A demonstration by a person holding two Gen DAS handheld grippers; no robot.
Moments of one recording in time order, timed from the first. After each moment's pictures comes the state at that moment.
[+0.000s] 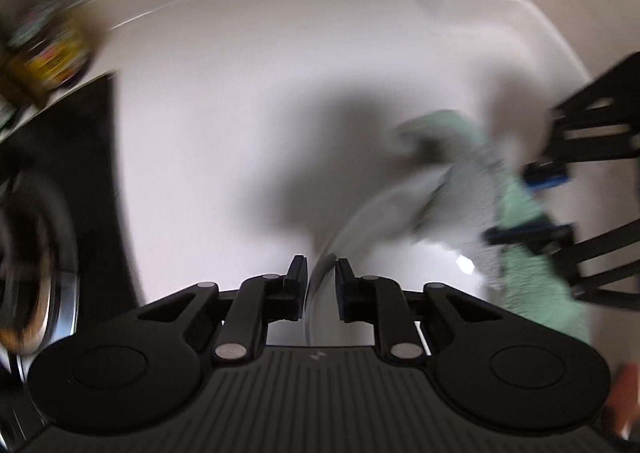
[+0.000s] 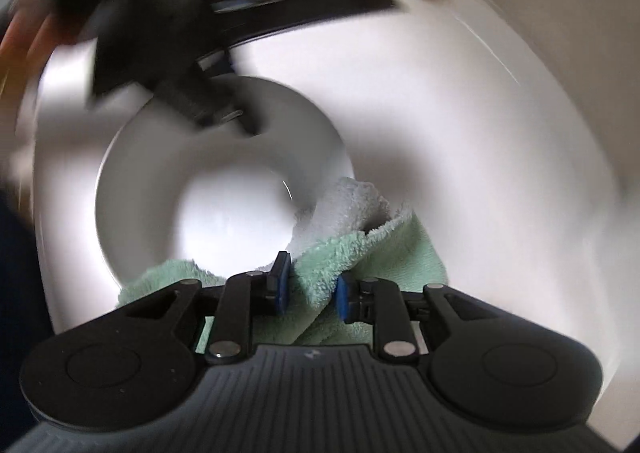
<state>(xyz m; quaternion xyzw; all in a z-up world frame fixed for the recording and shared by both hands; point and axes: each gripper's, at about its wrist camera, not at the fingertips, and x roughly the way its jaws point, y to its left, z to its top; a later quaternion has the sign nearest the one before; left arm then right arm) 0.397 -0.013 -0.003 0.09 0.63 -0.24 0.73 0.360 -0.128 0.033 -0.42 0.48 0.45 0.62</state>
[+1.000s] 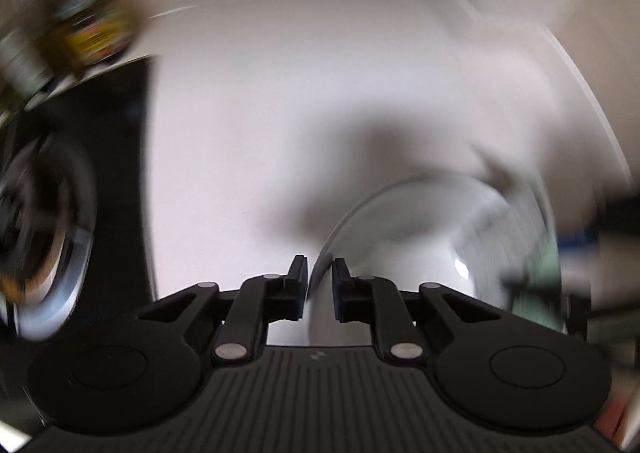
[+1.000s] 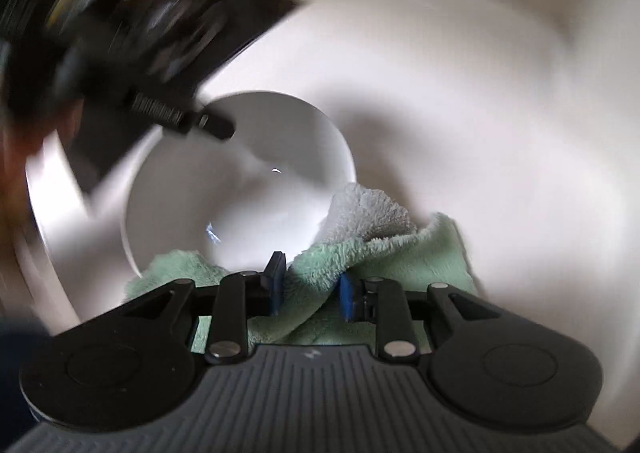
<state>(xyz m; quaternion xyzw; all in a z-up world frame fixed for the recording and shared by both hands) 0.367 -0.009 0.000 0.08 0.61 -0.21 0.76 0.315 -0.164 0.053 -0.32 0.52 0.35 0.72</state>
